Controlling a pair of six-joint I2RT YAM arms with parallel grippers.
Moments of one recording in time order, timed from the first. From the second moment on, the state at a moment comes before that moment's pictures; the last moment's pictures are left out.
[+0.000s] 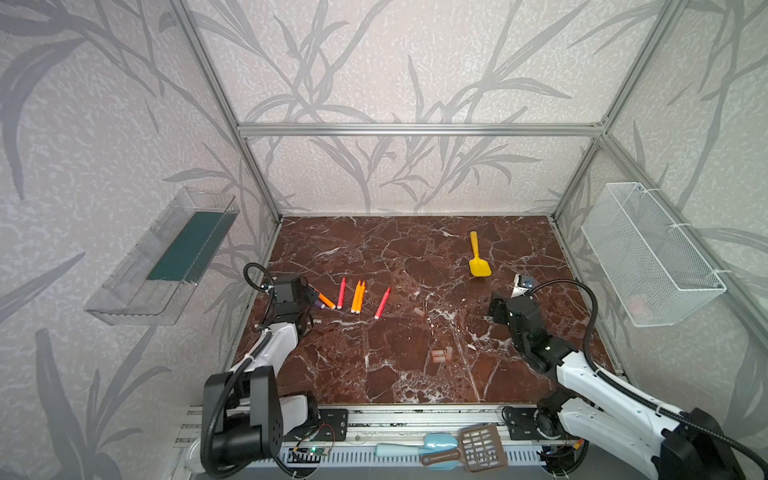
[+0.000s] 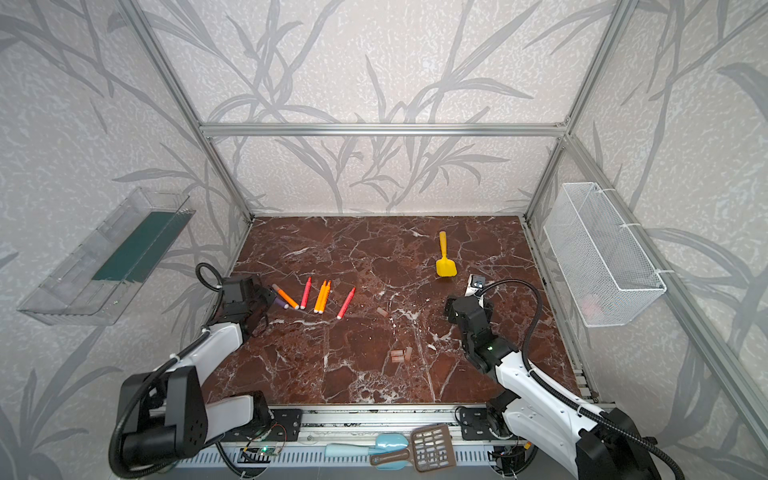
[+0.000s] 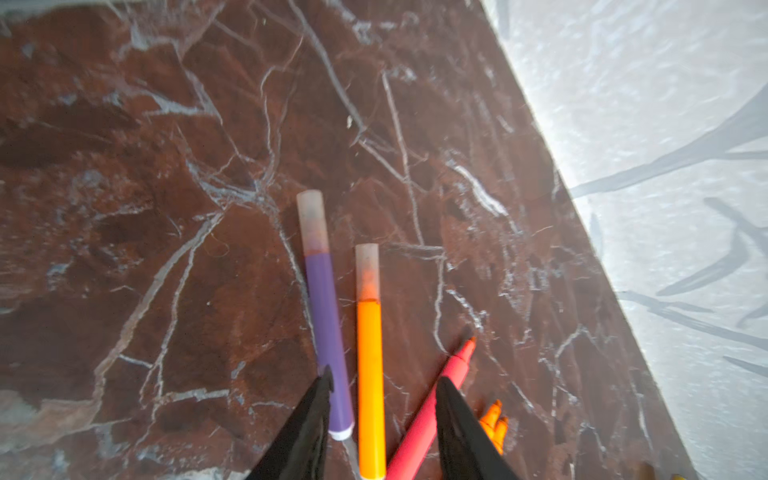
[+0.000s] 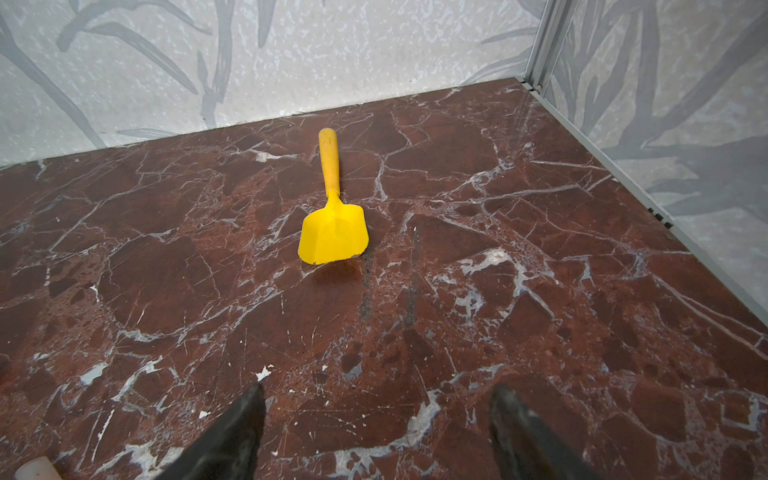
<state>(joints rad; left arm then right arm) 0.16 1.17 0.52 0.00 -0.05 -0.85 0.52 0.93 0.38 0.02 0.56 0.42</state>
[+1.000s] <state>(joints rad) -0.59 1.23 0.62 -0.07 0.08 -0.39 0.52 0.93 0.38 0.01 0.53 0.42</state>
